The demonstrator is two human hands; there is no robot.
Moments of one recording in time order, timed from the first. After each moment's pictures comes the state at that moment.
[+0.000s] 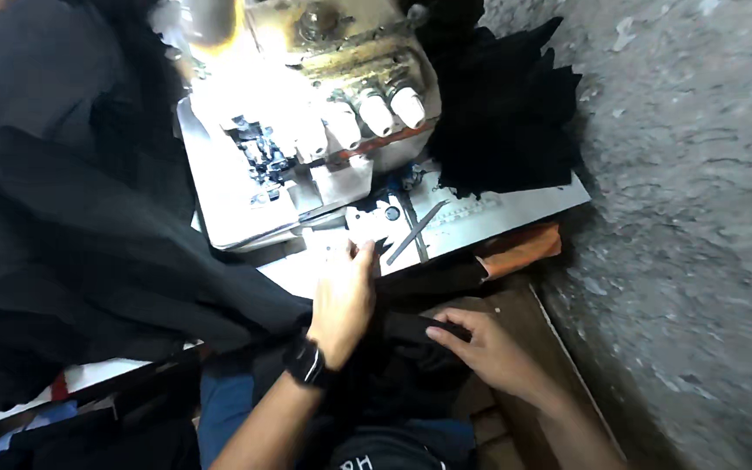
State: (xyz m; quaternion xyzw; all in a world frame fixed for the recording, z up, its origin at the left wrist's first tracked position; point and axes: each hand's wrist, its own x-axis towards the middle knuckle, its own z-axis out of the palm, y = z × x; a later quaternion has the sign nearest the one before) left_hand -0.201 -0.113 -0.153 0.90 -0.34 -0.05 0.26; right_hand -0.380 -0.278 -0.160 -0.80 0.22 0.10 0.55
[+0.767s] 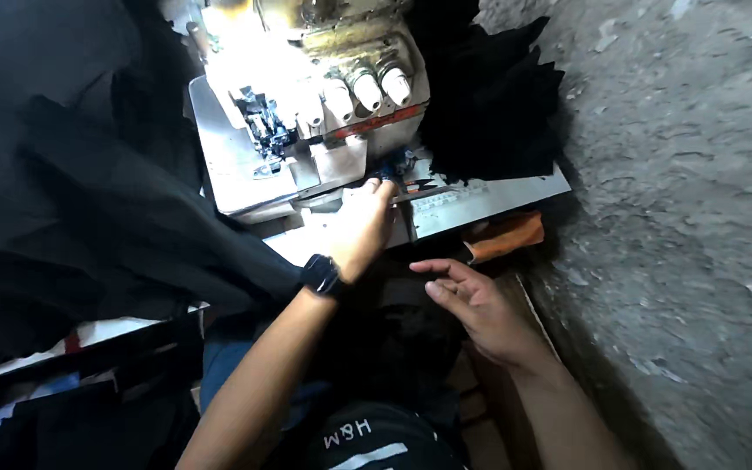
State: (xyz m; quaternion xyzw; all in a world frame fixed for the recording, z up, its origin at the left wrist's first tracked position) left_hand -0.180 -0.141 -0.121 0.84 -0.42 -0.07 0.34; right_hand -0.365 -0.267 -0.117 -0.70 0.14 -0.03 0.70
